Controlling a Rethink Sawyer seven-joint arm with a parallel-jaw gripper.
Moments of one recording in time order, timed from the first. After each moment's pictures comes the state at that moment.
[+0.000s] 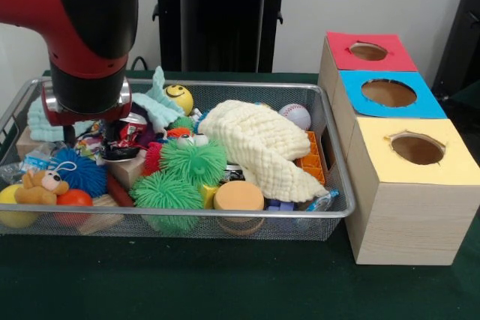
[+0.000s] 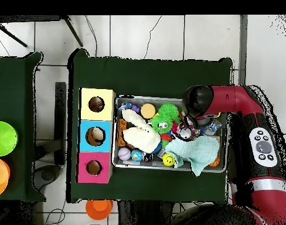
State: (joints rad) arm -0.64 -0.41 0.42 1.14 -0.76 1.28 1.37
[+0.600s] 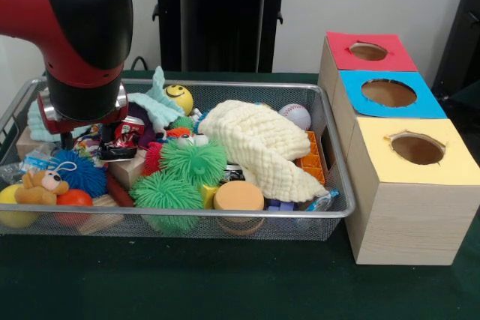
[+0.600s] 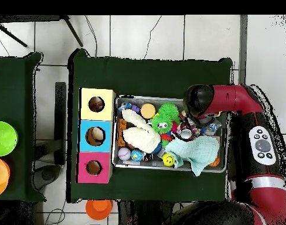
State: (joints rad) arm -0.64 -0.39 0.42 1.12 -0.77 1.30 1.26
